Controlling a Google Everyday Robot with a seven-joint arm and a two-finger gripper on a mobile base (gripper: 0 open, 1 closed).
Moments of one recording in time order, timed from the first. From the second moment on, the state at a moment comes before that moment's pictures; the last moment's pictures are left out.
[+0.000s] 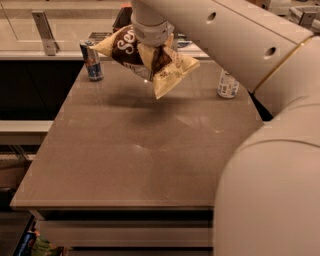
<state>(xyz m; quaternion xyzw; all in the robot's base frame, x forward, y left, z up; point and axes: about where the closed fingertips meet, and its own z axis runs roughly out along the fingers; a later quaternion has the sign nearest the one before) 0.690 -0.010 0.949 -0.37 0.90 -0.13 0.20</state>
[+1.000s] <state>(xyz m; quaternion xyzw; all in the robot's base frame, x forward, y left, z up) 0.748 -0.001 0.883 -0.30 0.93 -0.12 0.16</state>
